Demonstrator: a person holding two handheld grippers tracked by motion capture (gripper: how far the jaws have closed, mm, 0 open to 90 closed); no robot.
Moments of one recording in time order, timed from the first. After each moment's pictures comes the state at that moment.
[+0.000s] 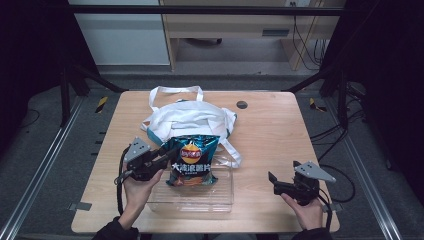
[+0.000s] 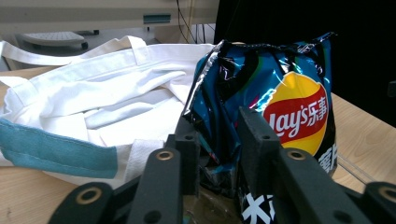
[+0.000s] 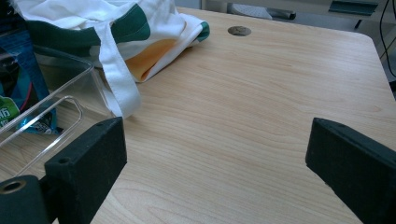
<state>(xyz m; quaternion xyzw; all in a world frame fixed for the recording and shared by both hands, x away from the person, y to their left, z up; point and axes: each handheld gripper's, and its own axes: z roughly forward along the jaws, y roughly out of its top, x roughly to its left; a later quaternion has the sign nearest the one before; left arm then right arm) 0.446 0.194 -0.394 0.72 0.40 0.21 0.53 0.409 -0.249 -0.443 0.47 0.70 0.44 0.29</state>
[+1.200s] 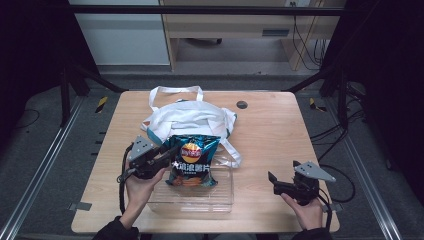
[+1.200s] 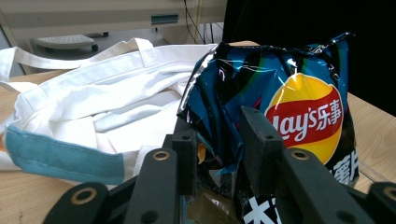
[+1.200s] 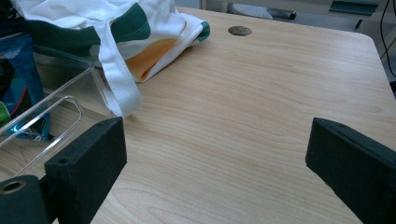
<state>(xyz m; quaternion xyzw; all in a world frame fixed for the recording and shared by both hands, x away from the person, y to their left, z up) 0.451 0.188 -0.394 0.72 0.40 0.22 0.52 0.409 -0.249 -0.443 0.47 0.70 0.44 0.29</state>
